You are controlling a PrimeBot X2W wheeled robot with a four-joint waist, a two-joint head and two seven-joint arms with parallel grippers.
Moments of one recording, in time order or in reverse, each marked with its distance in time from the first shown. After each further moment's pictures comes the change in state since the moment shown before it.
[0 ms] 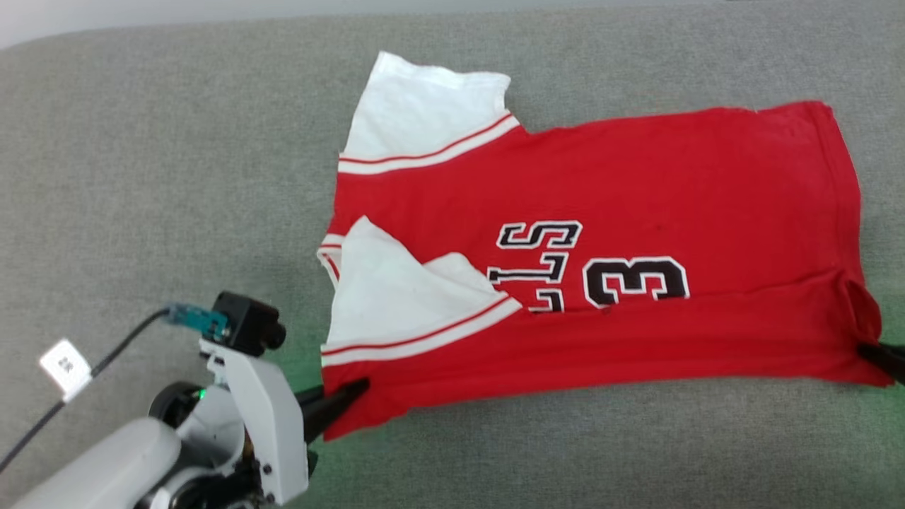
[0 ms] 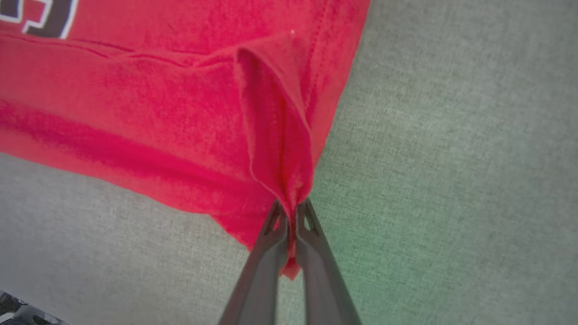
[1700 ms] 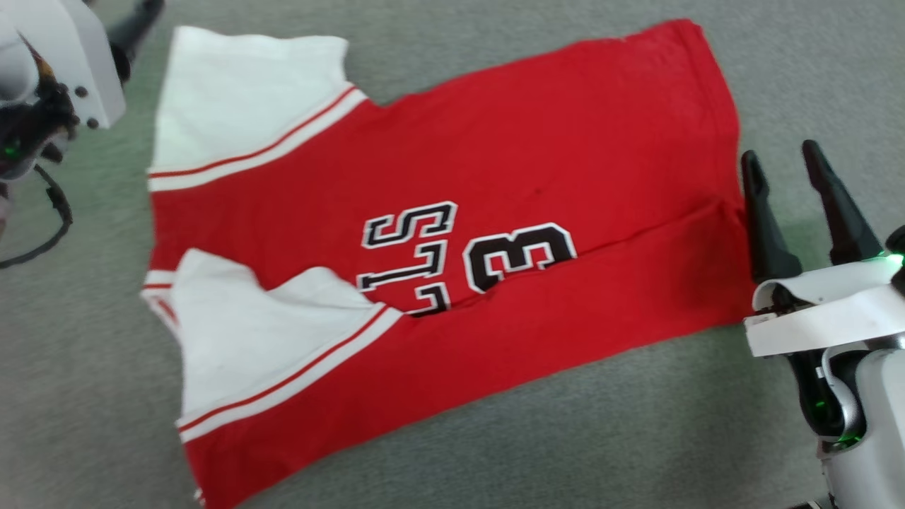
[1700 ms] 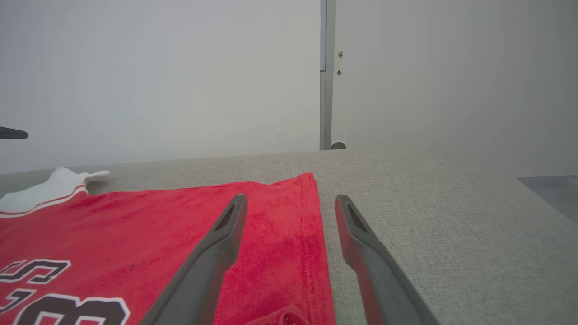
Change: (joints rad) left arm -0.764 -0.121 0.082 0.762 0.308 -0.194 0.019; right arm -0.078 0.632 -0.215 0.024 -0.510 0.000 -0.920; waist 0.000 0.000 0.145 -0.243
